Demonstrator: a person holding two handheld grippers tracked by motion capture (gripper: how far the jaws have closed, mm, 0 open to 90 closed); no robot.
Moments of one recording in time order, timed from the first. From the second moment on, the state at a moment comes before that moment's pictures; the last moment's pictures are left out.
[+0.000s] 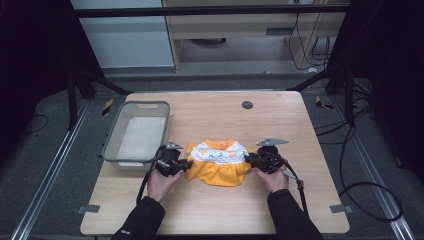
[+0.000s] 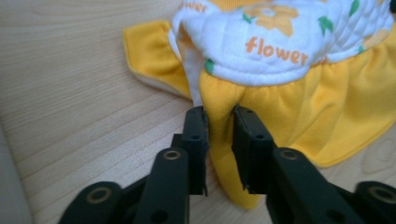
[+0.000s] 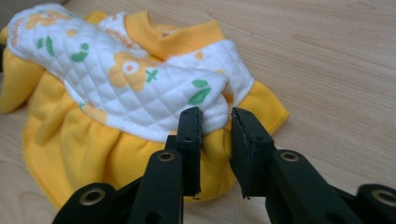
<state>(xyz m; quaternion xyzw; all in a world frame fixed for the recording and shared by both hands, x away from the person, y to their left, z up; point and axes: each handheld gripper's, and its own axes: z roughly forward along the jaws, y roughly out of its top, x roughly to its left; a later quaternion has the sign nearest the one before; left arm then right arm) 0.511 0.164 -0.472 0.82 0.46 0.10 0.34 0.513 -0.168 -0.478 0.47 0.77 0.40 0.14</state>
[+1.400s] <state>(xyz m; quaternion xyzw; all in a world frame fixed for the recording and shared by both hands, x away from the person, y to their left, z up) 0.474 0.178 -0.470 0.83 0.39 0.09 0.39 0.479 -0.181 -0.473 0.38 0.81 0.43 0.13</state>
